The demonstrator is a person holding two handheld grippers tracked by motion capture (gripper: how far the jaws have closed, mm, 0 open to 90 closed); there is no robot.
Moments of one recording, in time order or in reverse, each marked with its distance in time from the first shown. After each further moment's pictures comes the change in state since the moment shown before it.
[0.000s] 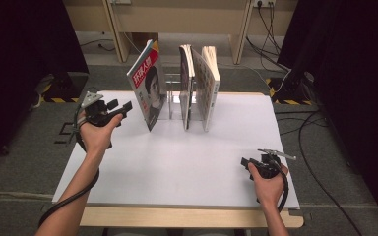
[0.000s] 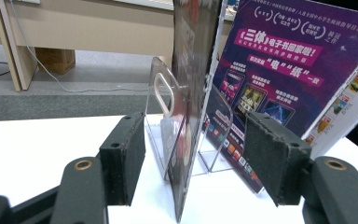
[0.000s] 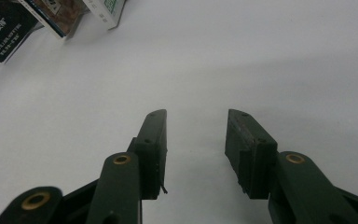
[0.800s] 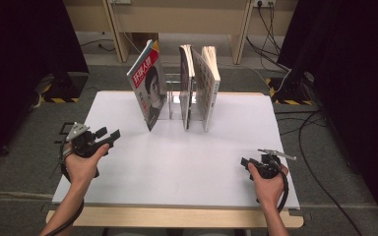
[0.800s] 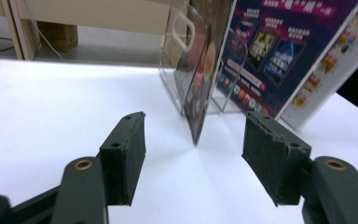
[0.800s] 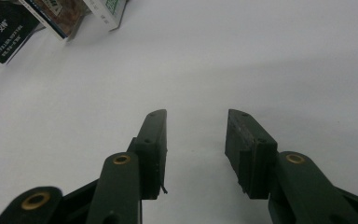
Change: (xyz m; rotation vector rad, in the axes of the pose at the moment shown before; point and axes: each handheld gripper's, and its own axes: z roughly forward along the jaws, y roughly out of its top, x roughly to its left) left arm 0.029 -0.076 -0.051 0.061 0.002 -0.021; right arm 0.002 0.000 -0.001 -0.004 -0.001 0.006
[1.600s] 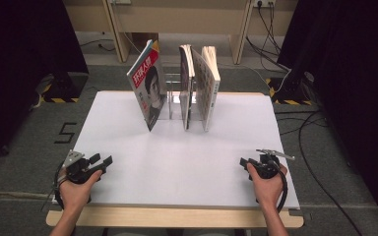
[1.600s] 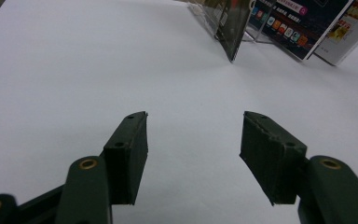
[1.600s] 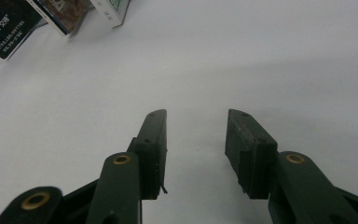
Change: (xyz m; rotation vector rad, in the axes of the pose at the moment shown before) left arm 0.028 -0.073 -0.022 0.081 0.050 -0.015; right arm 0.003 0.000 0.001 0.005 0.004 -0.016
